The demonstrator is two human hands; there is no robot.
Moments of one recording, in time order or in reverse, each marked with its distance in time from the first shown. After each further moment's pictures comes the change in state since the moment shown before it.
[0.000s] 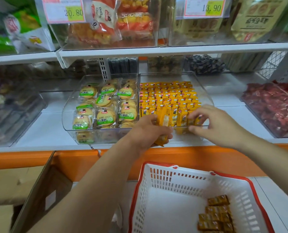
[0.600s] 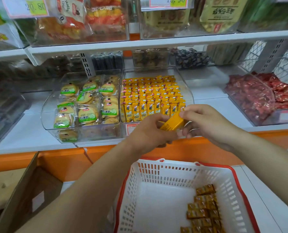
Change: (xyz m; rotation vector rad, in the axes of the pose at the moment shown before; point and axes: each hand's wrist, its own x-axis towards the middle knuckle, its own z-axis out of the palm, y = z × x) left_hand -0.011 0.000 0.055 0.195 -0.165 0.087; right_hand -0.037 -0.018 -0.023 0.873 -0.139 0.346
